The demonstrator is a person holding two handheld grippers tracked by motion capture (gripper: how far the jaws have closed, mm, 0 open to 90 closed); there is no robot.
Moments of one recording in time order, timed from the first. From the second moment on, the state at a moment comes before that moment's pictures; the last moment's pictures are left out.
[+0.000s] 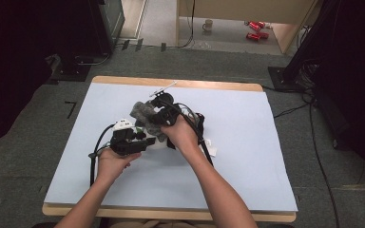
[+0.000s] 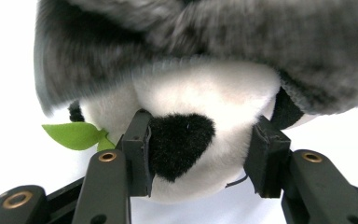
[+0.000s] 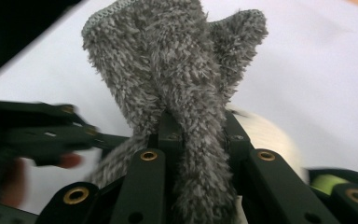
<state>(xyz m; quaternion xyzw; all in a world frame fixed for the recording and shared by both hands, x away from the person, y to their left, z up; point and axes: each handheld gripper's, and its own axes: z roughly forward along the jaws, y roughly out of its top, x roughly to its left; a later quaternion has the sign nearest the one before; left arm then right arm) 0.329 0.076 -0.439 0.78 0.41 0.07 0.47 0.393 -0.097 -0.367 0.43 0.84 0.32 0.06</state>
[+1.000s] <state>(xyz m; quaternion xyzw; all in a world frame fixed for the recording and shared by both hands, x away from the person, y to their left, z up) 0.334 0.078 -0.439 0.76 0.42 0.05 0.49 0.387 -0.141 -0.326 0.45 0.82 0.35 0.05</state>
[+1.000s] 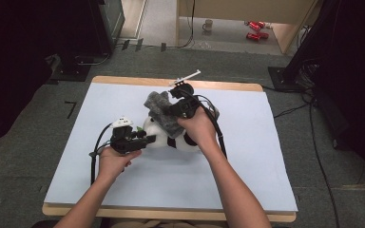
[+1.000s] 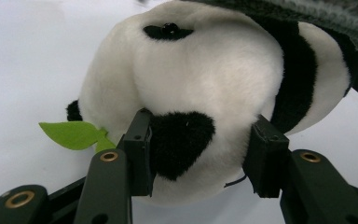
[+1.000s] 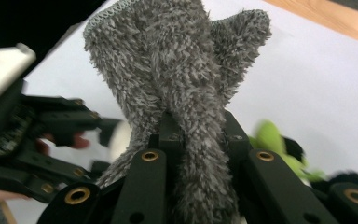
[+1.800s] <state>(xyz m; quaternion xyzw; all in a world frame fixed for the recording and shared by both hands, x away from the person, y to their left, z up) 0.340 0.078 -0.443 0.76 0.44 0.03 0.48 0.375 -0.149 -0.367 0.46 0.83 0.32 0.06</state>
